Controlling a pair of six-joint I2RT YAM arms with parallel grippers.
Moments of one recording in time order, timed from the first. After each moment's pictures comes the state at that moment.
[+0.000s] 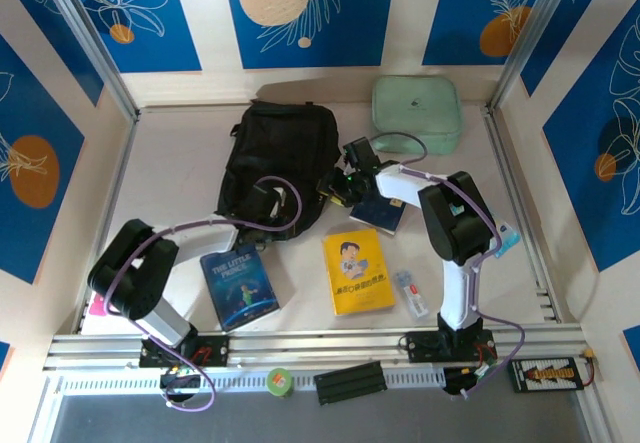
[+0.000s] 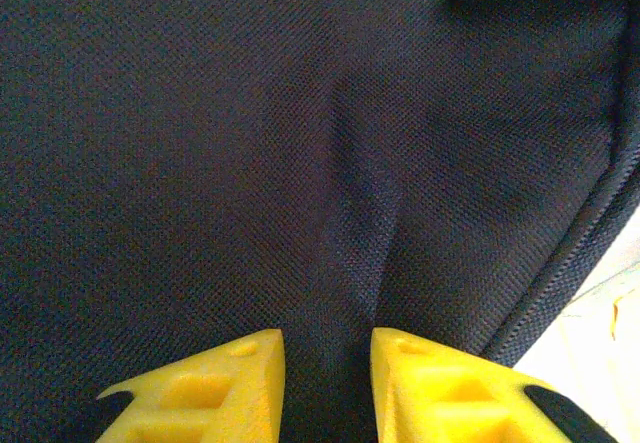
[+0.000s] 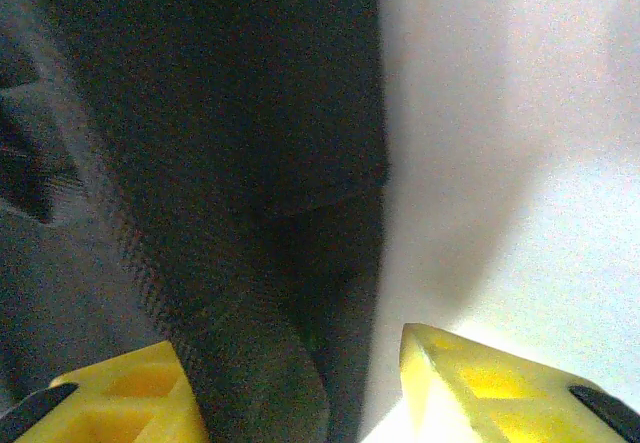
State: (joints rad) left arm -0.61 1.60 0.77 -0.12 0.08 -0.51; right arm 0.46 1.98 1.25 -0.26 -0.38 0.89
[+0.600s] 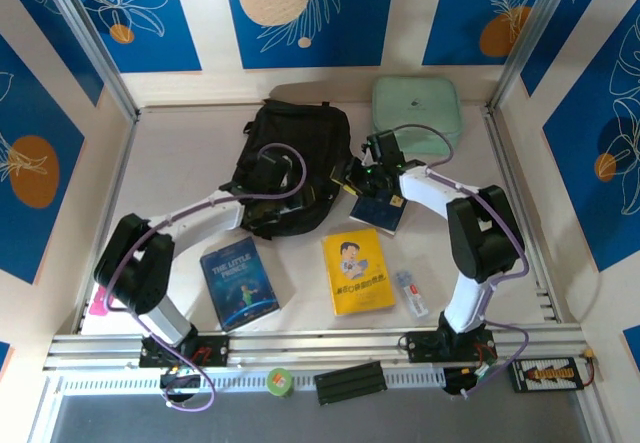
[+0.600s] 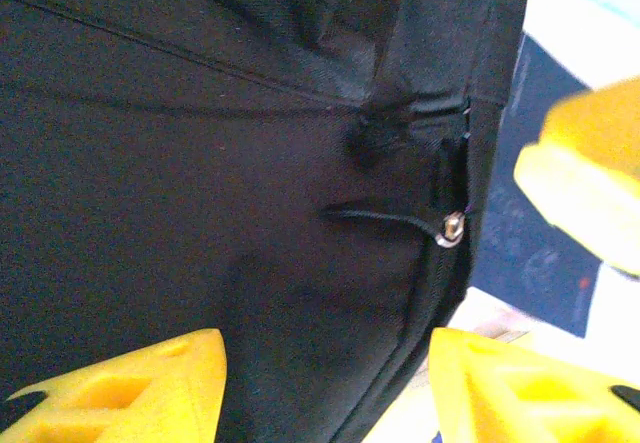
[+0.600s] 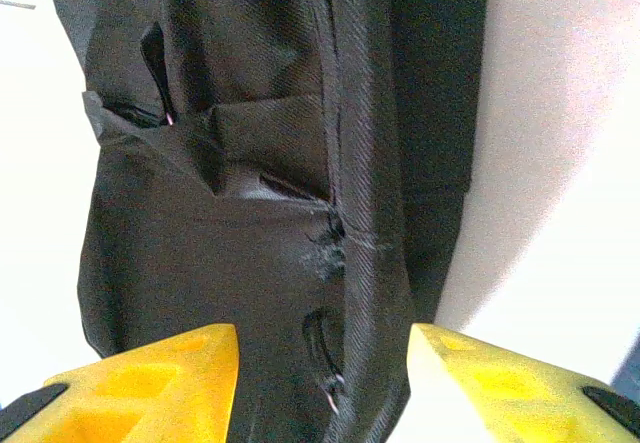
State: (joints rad) left arm -0.62 1.65 1.08 -0.26 0.11 -0.78; right arm 0.38 1.78 1.14 -0.22 -0.44 0.86
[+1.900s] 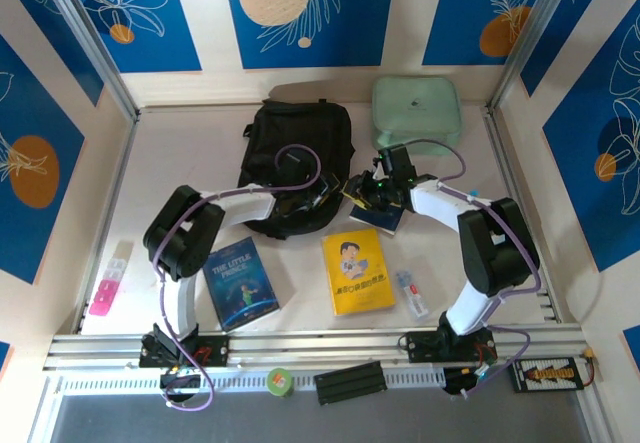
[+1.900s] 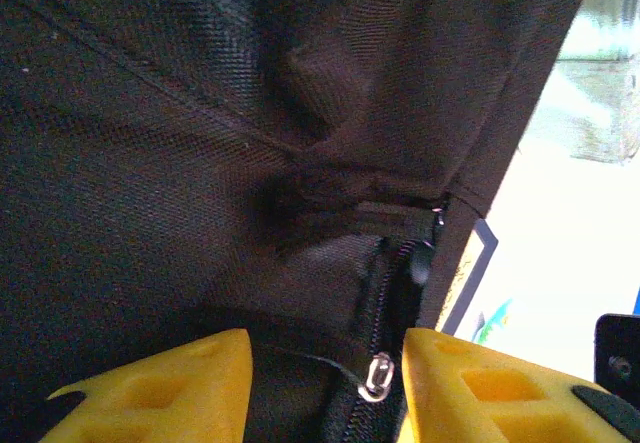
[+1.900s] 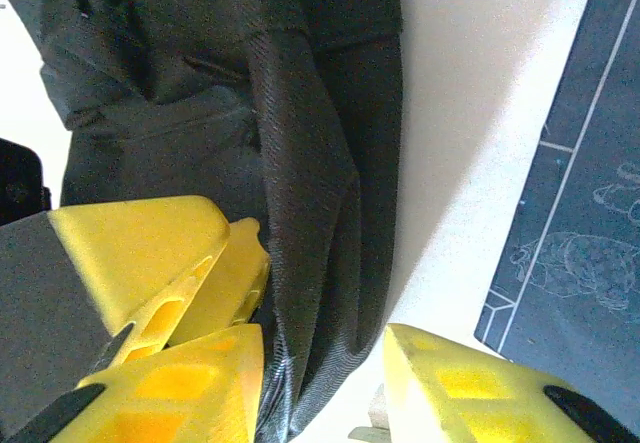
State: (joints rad) left arm -0.65 1.97 1.21 0.08 0.22 -1.28; right arm 0.36 1.69 0.99 -0.19 -0.45 0.88
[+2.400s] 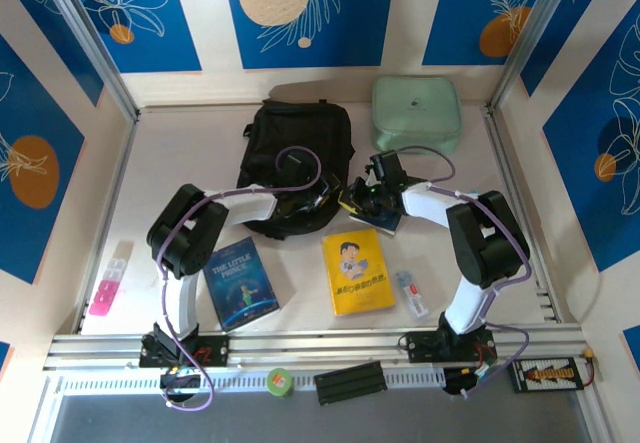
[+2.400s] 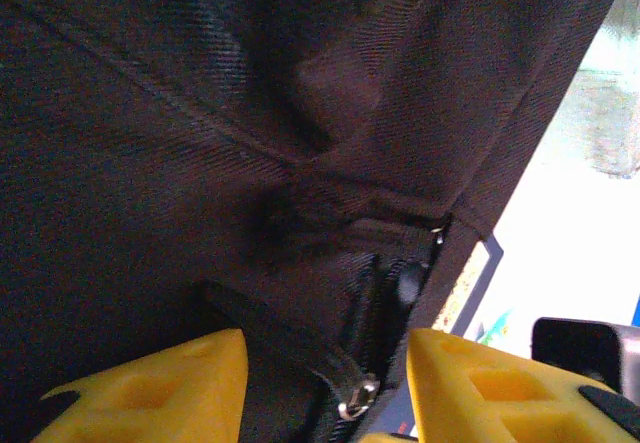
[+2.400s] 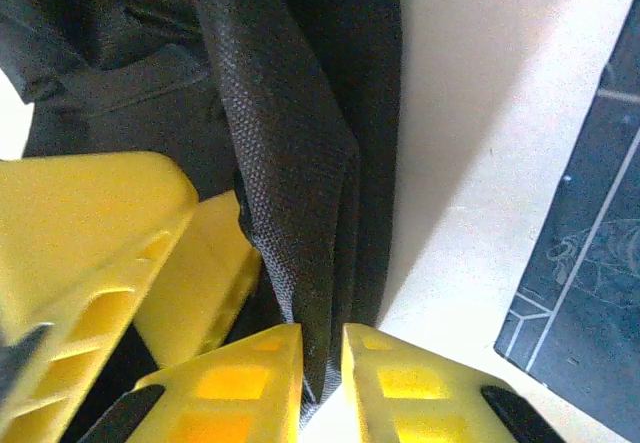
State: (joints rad) left arm -0.65 1.99 1.21 0.10 0.22 -1.31; right arm 0.40 1.76 0.97 -0.13 -0.47 0.91
